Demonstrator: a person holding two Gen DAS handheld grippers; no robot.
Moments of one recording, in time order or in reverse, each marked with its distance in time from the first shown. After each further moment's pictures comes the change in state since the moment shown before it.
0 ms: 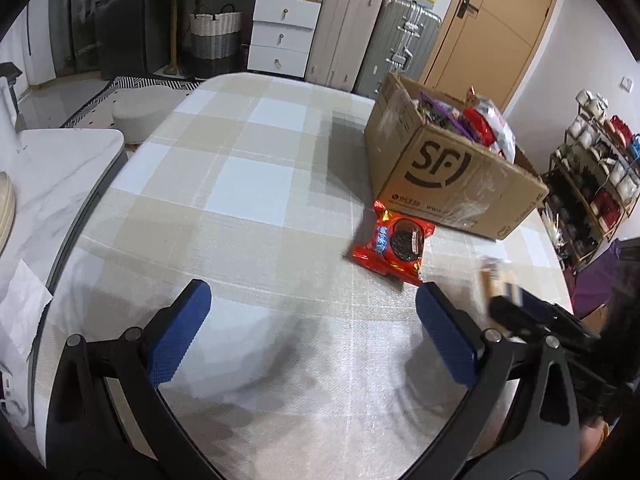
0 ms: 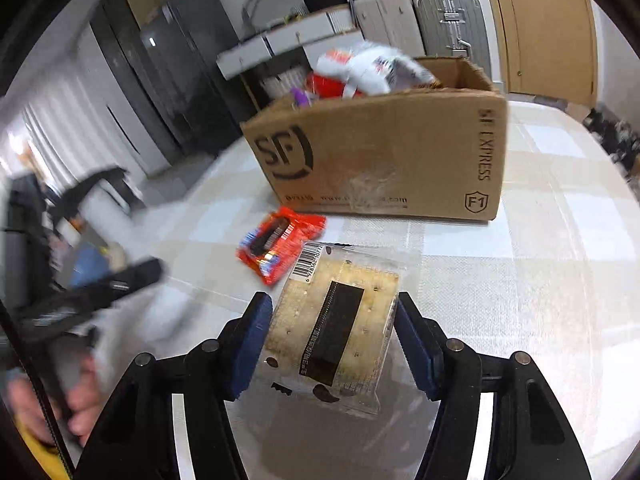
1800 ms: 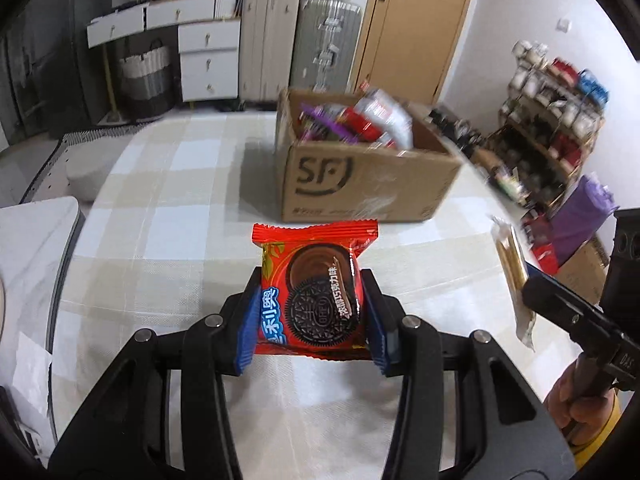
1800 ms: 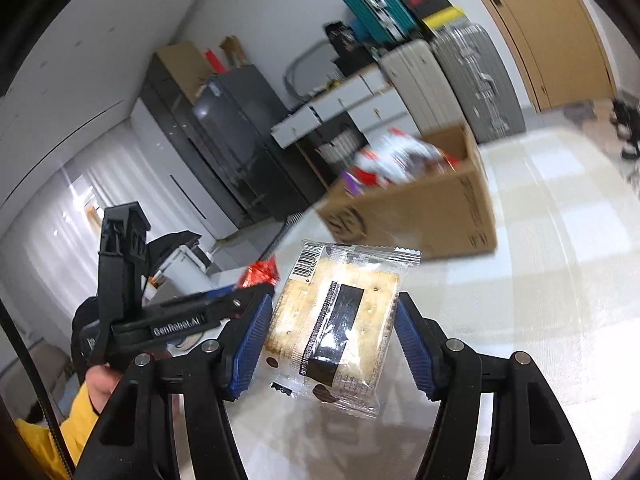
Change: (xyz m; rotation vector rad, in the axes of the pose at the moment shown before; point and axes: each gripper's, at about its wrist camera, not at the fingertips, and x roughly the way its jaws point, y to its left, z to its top) left arm -0.049 -0.060 0.013 0.238 -0.052 -0.135; right arm -0.118 0.006 -0.026 0.053 -0.226 0.236
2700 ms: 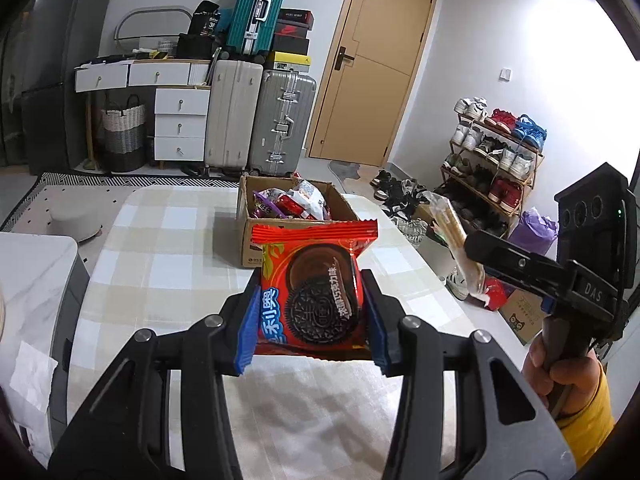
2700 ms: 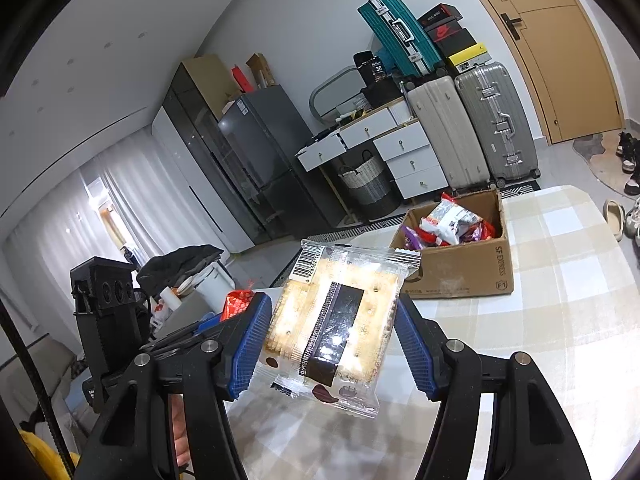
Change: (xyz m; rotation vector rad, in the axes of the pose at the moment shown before) left arm -0.202 -0.023 -0.030 0.023 -0.227 -0.155; right arm -0.080 0.087 0.040 -0.034 -0.059 0.025
